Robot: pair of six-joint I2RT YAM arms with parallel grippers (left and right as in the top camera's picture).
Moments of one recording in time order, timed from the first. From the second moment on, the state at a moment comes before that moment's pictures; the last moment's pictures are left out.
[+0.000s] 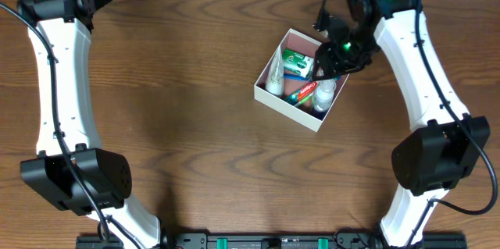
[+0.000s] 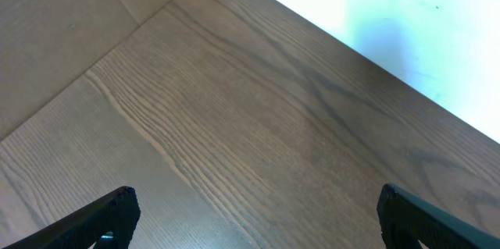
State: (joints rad) left arm 0.17 1.88 2.02 -0.97 -0.40 -0.38; right arm 0.19 2.00 1.96 -1.49 -0.36 -0.15
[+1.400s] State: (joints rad) left arm 0.17 1.88 2.02 -0.97 -0.40 -0.38; right arm -0.14 1.86 2.48 -1.69 0.18 0.26
